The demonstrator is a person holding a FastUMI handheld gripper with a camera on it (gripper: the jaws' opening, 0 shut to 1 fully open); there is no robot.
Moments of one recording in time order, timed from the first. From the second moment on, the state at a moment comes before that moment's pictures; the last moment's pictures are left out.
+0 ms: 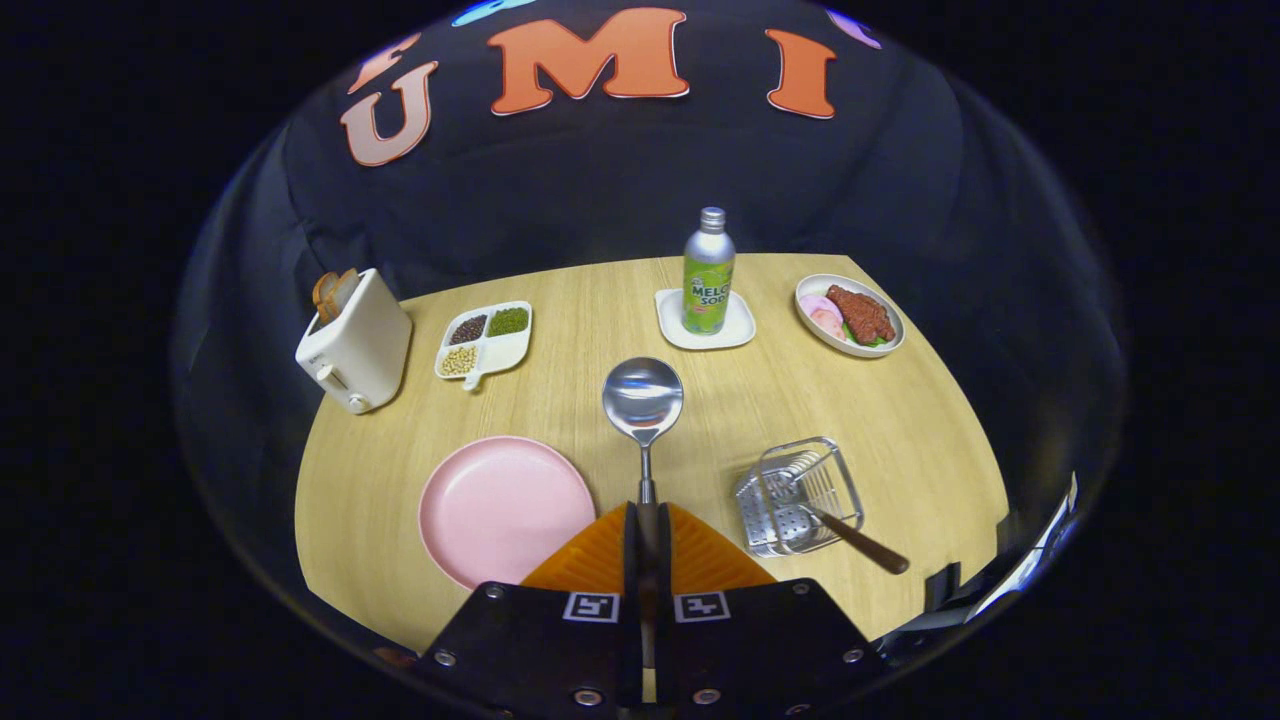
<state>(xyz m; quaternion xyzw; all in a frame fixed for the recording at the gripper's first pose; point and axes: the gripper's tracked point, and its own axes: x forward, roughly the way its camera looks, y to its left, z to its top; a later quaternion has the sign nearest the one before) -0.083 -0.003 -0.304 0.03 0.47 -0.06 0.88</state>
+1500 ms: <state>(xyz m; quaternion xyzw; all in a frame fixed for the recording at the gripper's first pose) -0.116 -0.112 -0.349 -0.05 0.69 -0.01 0.72</state>
